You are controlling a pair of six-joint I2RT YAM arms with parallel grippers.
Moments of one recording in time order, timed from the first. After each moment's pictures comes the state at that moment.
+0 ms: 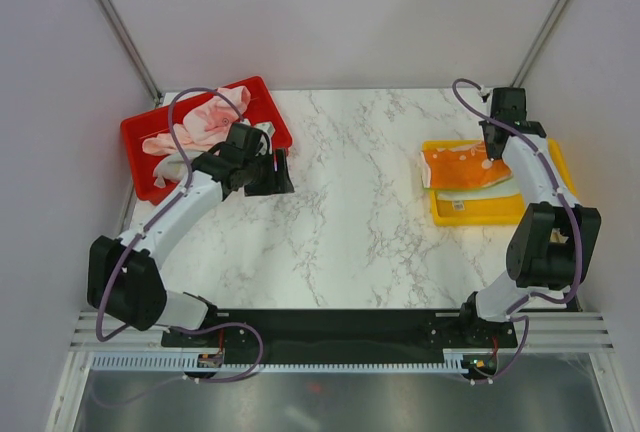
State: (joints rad) left arm -0.41 1.41 1.12 -0.63 0.13 -0.42; right arm -0.12 1.62 1.34 -0.60 0.35 -0.26
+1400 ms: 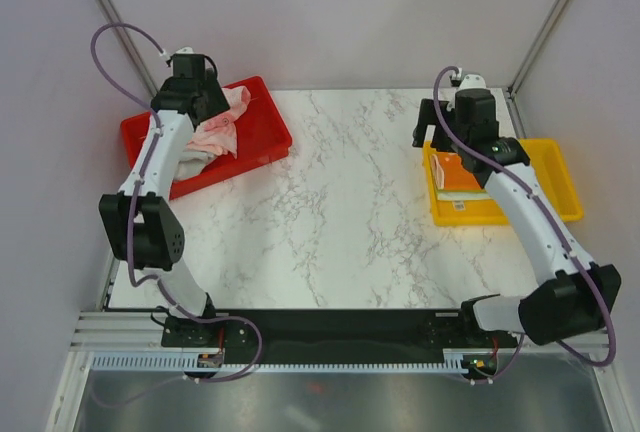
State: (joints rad) left arm -0.11 1.69 1.67 -0.63 -0.25 -0.40; right arm 0.19 1.39 1.34 -0.56 0.17 0.23
